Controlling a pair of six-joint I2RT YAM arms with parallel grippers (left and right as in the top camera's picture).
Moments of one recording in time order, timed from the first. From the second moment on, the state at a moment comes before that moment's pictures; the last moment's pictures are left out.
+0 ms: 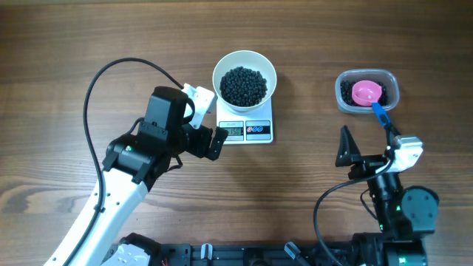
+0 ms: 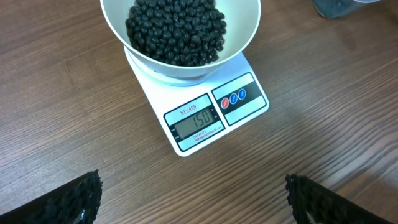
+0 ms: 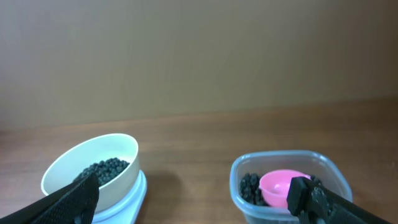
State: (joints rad) left arm -0.40 1.17 0.97 -0.69 0.18 0.01; right arm 0.00 0.21 0.28 -0.11 -0.12 0.15
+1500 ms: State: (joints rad) left arm -0.40 1.17 0.97 -0.69 0.18 0.01; right arm 0.01 0.02 0.01 0.01 -0.15 0.02
